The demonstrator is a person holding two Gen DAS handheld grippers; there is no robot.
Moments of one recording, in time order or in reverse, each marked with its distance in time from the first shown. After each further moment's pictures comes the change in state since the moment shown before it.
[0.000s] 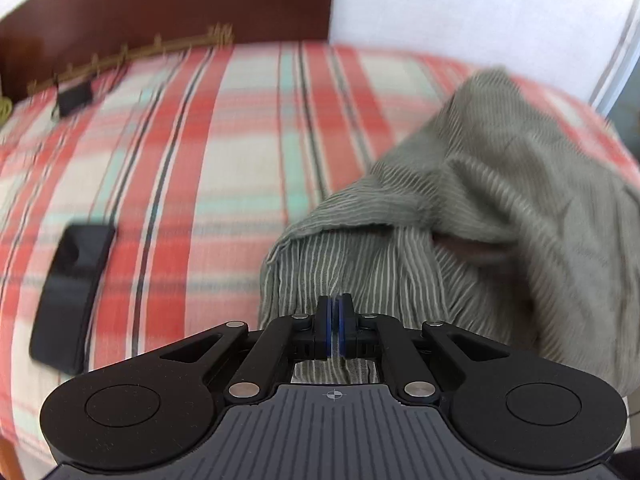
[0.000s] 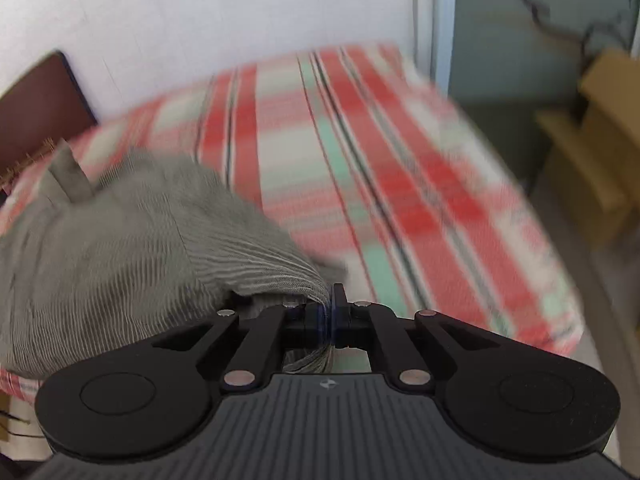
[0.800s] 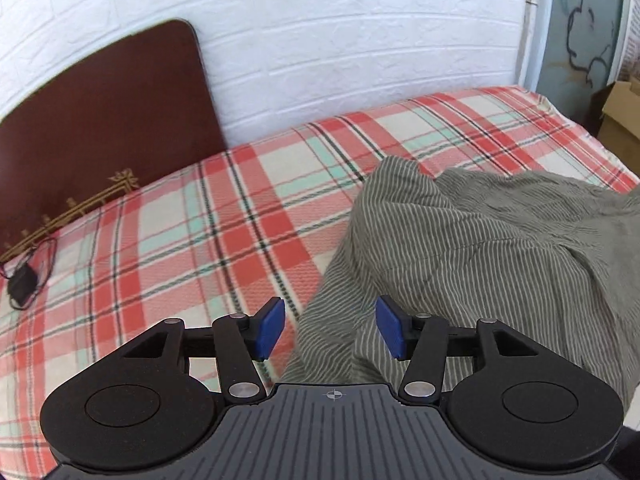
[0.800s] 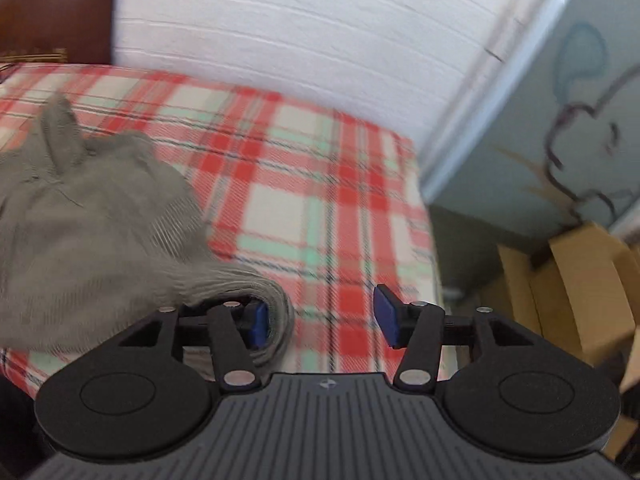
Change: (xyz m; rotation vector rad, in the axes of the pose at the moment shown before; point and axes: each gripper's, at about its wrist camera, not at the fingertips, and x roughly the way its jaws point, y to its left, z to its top) left arm 0.001 -0.084 0.109 0.344 -0.145 -0.079; right arm -0.045 0.045 0.081 -0.404 -0.094 -0.216
